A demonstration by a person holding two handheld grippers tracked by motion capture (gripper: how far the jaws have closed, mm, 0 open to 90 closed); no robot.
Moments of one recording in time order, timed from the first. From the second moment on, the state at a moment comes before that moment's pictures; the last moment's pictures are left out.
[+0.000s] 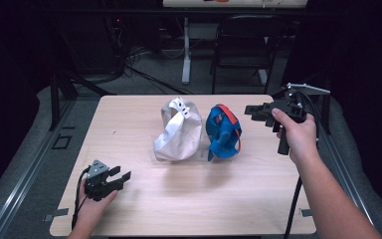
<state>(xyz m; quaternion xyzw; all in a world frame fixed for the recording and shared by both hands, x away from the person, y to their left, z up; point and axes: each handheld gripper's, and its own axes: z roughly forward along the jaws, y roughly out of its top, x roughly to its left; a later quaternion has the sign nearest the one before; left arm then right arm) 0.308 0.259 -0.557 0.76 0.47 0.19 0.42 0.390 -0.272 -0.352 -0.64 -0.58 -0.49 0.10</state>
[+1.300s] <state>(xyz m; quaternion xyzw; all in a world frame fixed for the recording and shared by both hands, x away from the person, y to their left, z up) 0.308 0.259 -0.558 0.76 0.47 0.18 0.42 0.297 -0.267 -0.460 -0.59 -0.65 -0.47 -0.04</state>
